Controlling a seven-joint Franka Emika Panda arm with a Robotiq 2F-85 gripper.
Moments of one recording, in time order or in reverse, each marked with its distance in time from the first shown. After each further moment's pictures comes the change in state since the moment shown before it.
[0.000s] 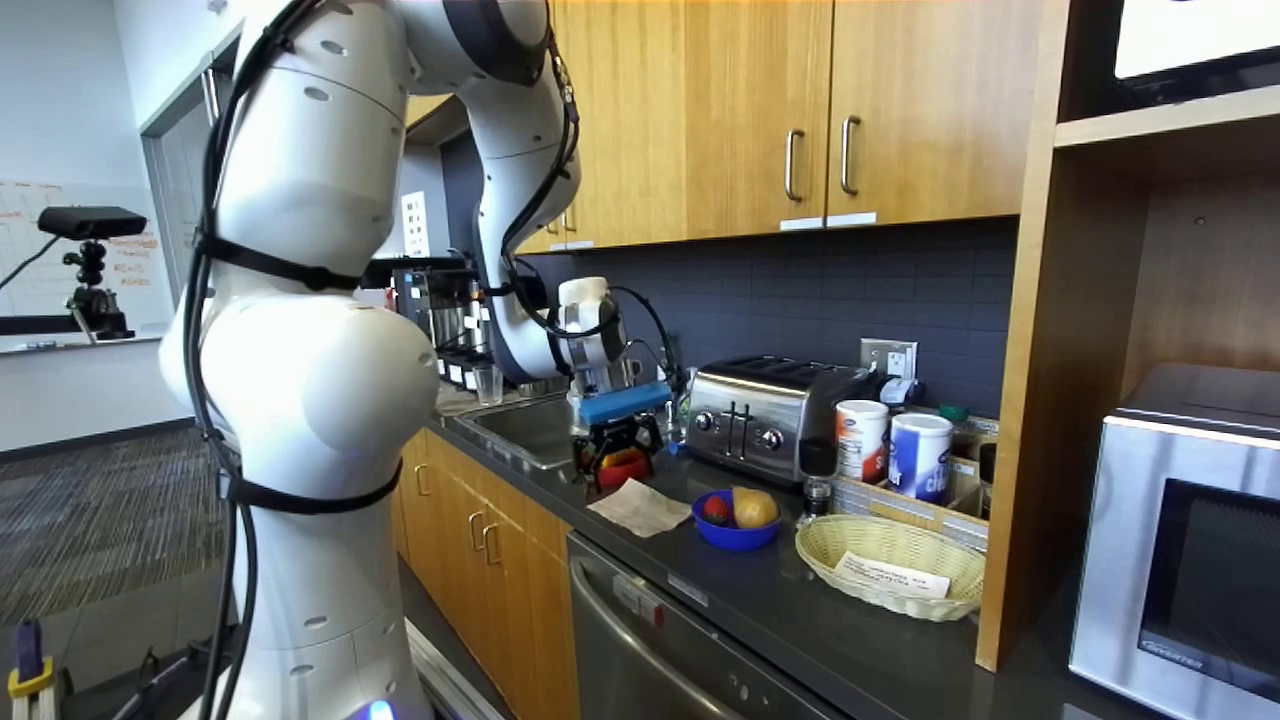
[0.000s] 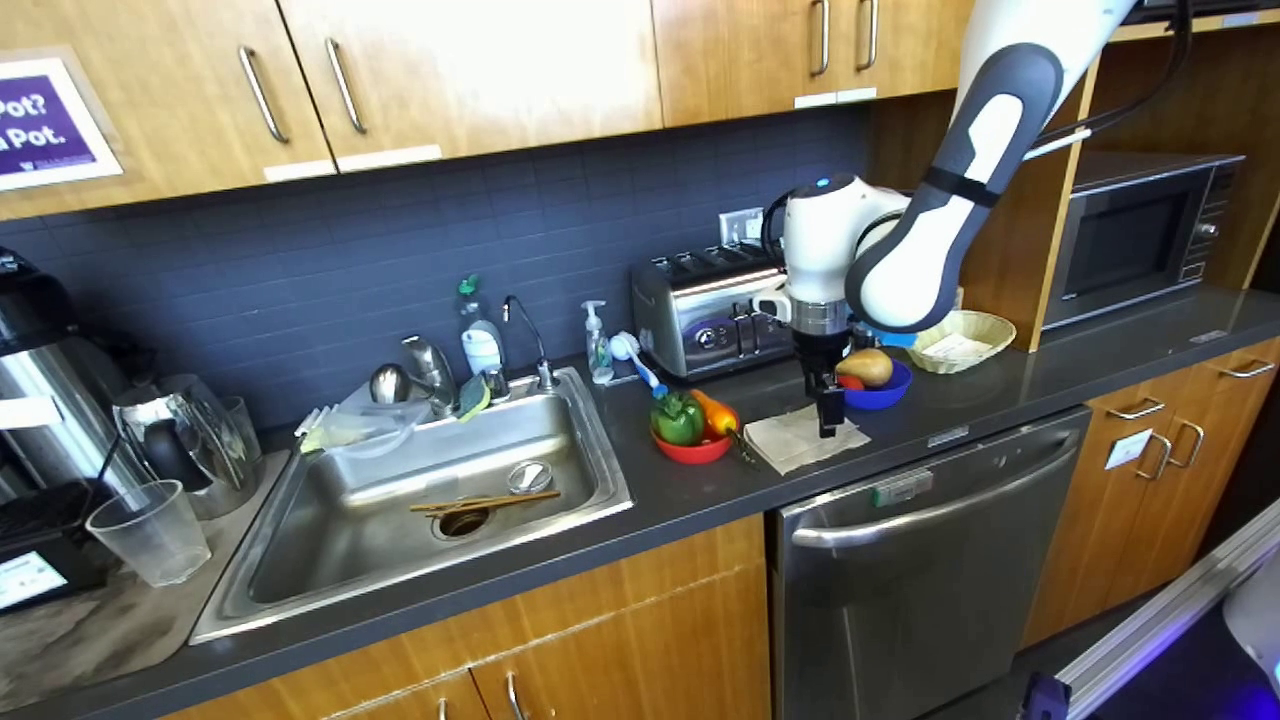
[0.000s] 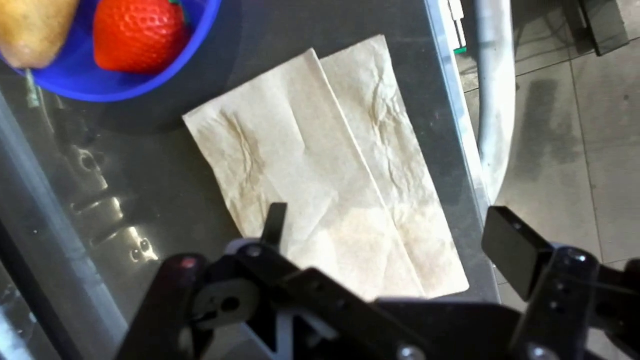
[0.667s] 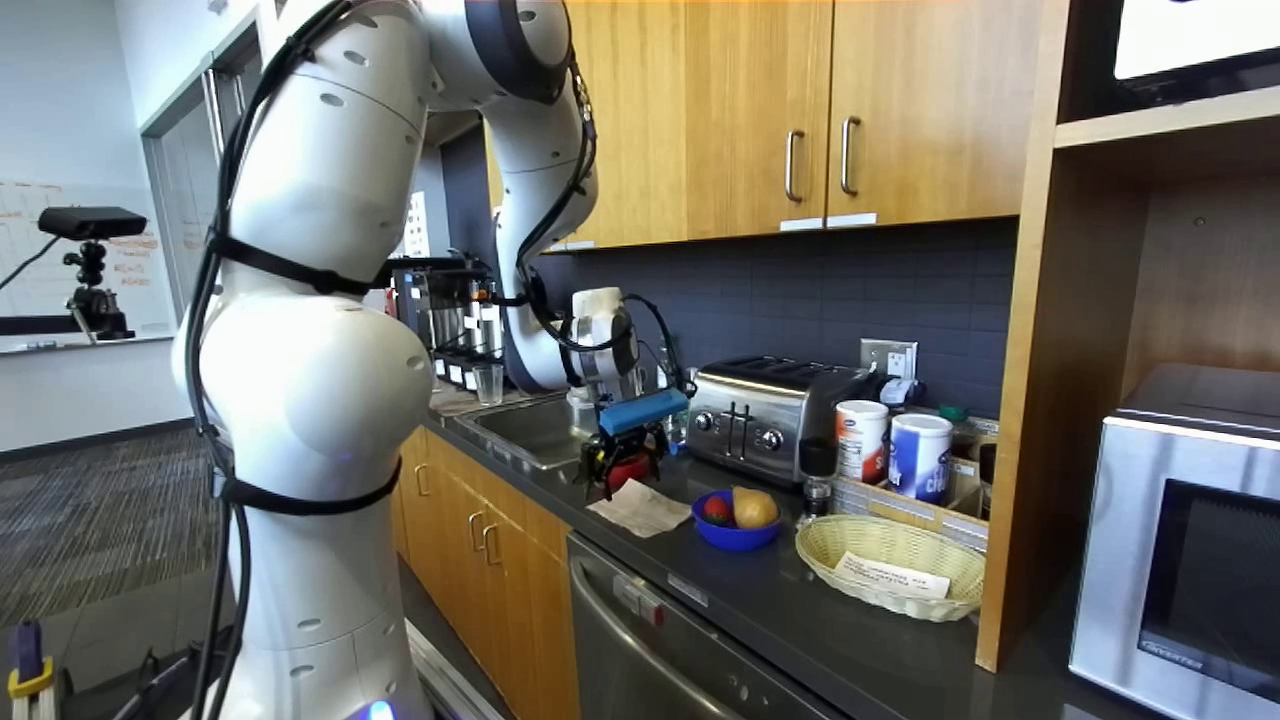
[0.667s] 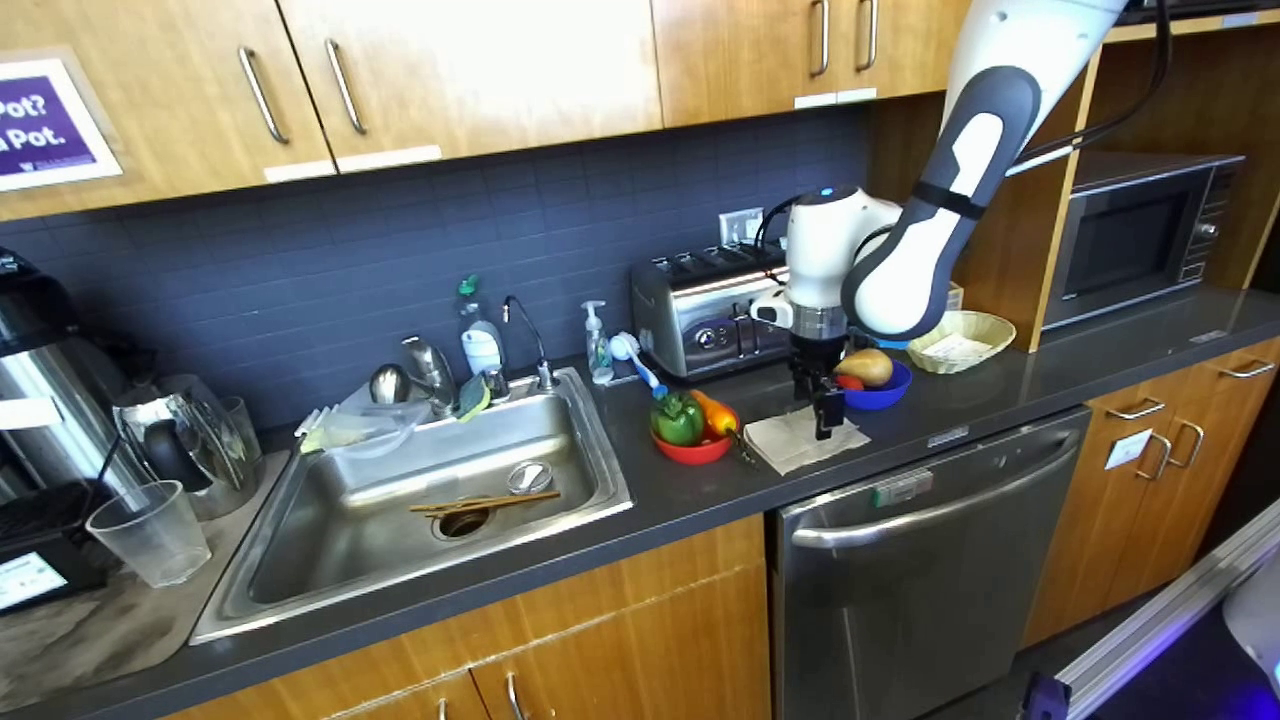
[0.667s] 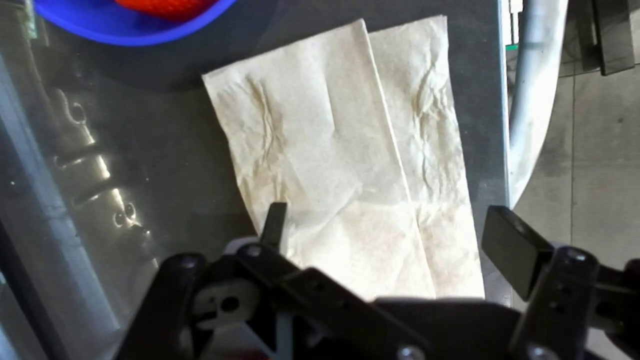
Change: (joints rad) arm -0.075 0.065 0.039 0.034 0.006 0.068 -0.174
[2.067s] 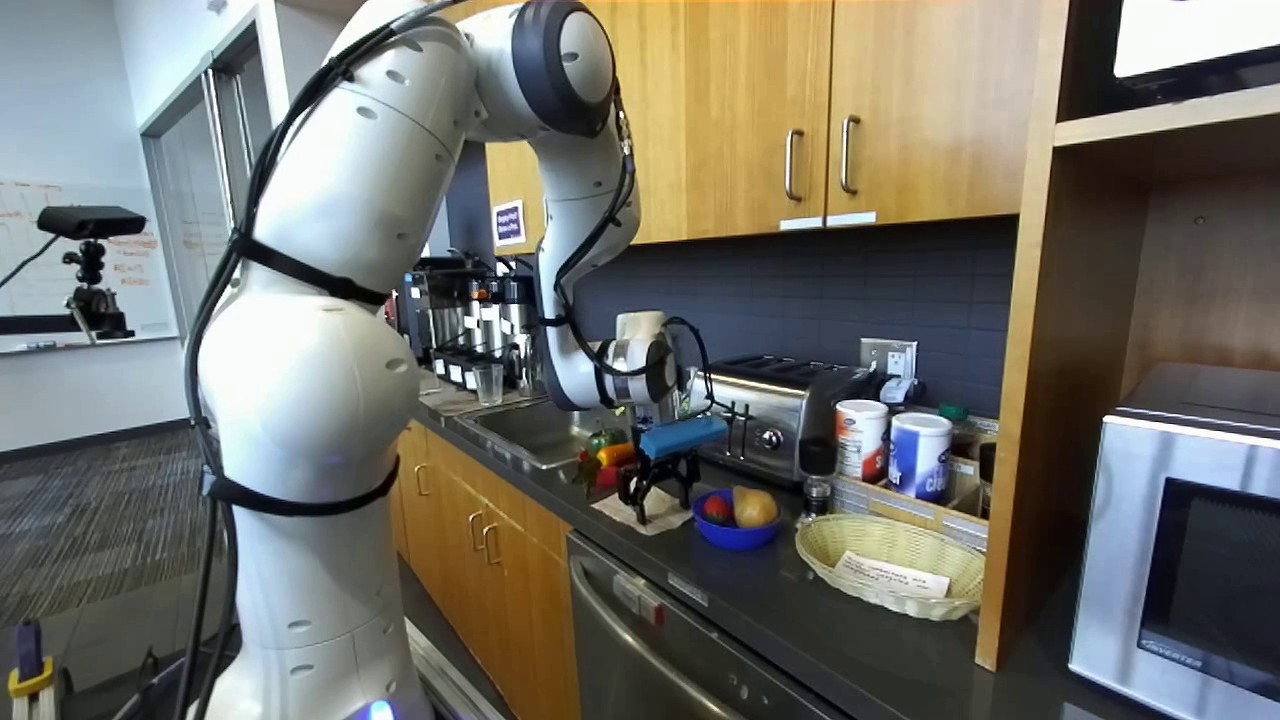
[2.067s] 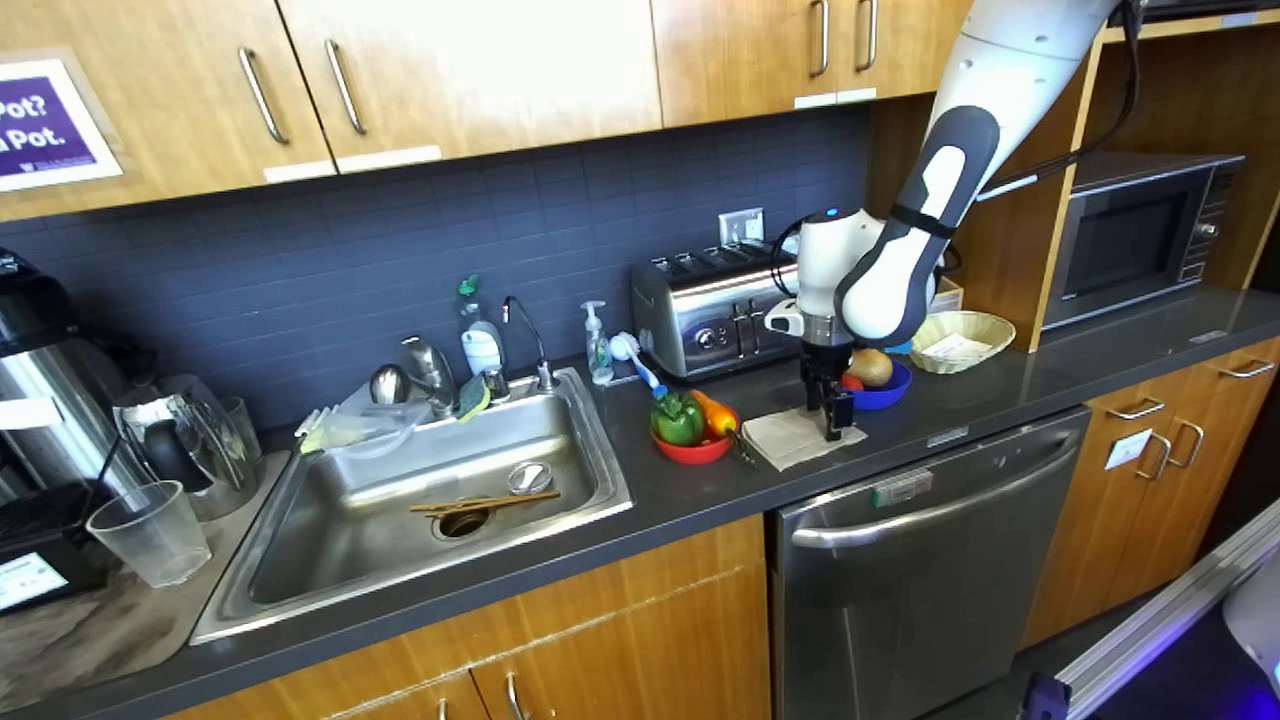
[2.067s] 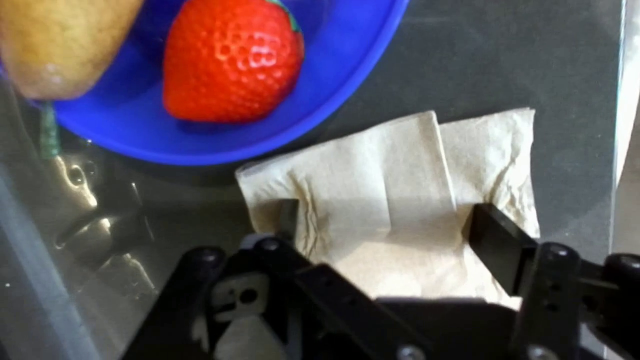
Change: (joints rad) arm -0.112 0.139 0.007 0.103 0.051 -0.003 -0.157
